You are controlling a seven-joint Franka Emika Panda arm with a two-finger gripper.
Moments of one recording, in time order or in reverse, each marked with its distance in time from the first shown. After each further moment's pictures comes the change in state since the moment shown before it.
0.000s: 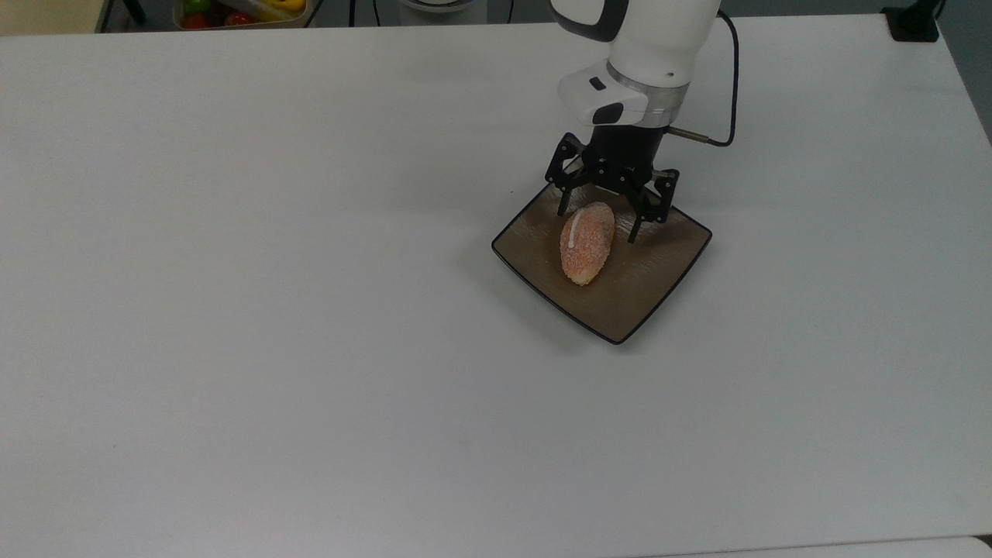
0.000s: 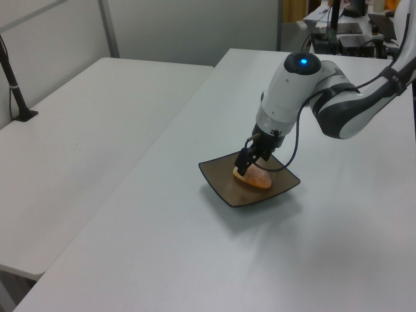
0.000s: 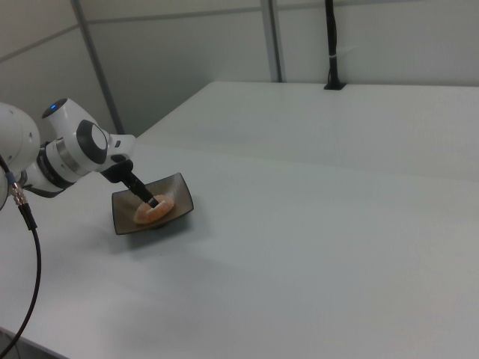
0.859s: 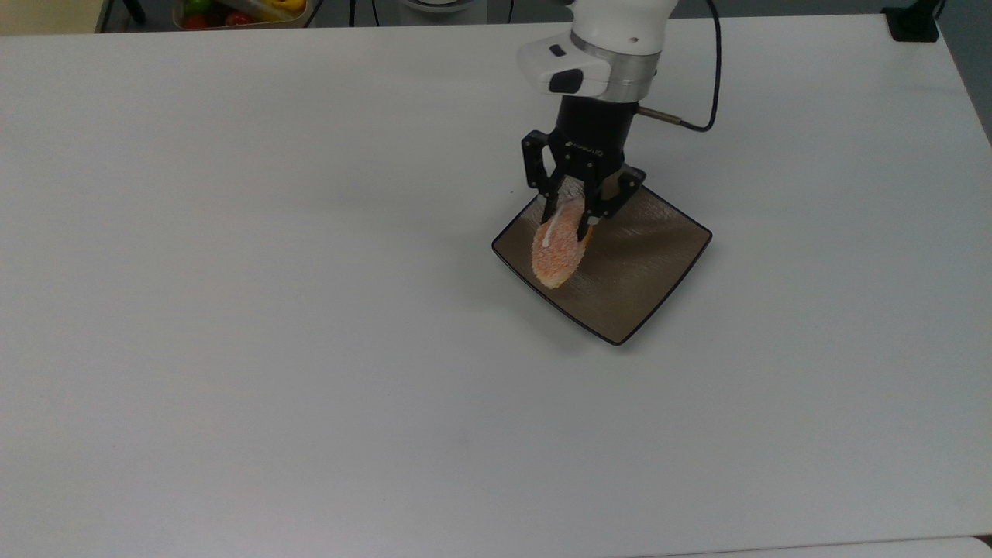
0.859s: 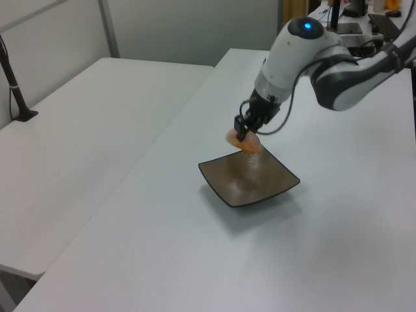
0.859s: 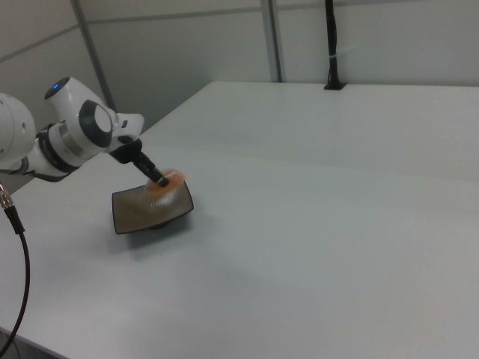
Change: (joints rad) arm -0.066 -0.076 0.000 0.014 0.000 0.000 0.000
